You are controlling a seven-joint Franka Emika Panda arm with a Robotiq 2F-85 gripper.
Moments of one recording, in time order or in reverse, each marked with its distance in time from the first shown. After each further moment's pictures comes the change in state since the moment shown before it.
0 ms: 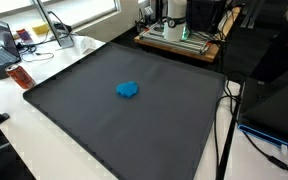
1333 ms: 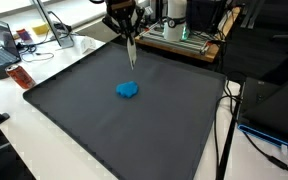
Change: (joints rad) arm 0.048 0.694 0.287 0.344 0.219 0.716 0.853
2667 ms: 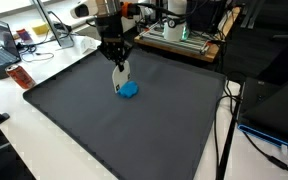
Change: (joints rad) arm -0.027 0.186 0.016 0.021 -0.058 0.246 0.296
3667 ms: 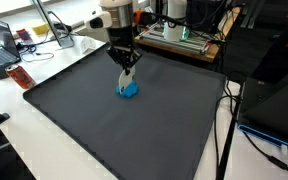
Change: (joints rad) arm 0.070 0.031 -0.007 -0.001 -0.216 -0.040 0.288
